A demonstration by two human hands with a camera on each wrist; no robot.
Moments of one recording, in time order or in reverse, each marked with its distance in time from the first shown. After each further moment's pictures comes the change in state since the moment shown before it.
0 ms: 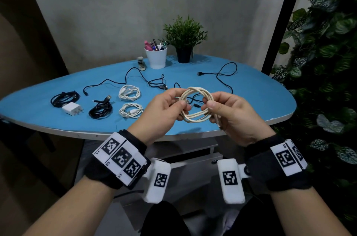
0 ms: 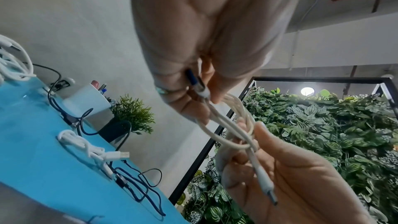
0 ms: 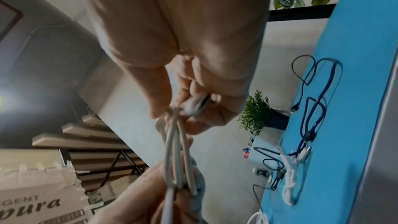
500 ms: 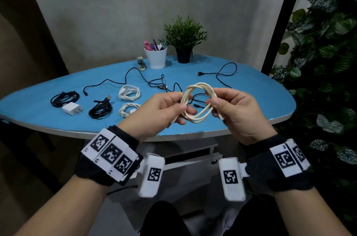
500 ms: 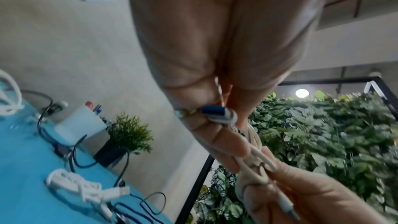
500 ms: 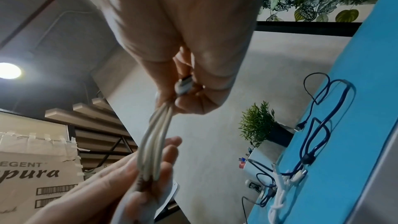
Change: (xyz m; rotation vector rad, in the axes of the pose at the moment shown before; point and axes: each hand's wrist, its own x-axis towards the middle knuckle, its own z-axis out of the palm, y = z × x) left_hand -0.003 0.009 -0.012 -0.047 -0.211 -0.012; right_hand -0.005 -0.011 0.004 0.001 0.110 -0.090
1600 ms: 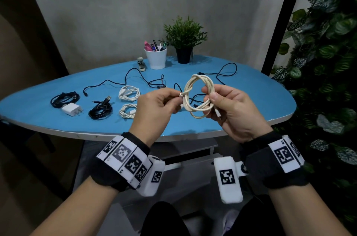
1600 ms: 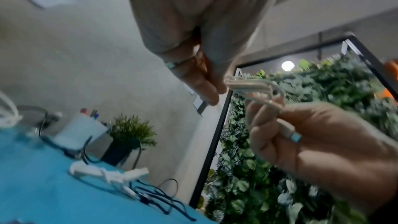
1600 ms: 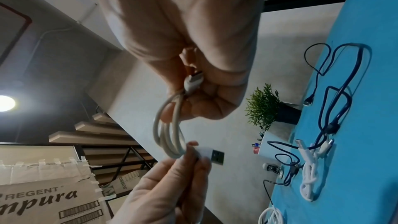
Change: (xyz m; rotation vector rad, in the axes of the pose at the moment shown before) left_hand 0.010 -0.016 0.008 0.221 0.524 0.221; right_hand 0.004 -0.005 0.010 0.096 -0.051 0.076
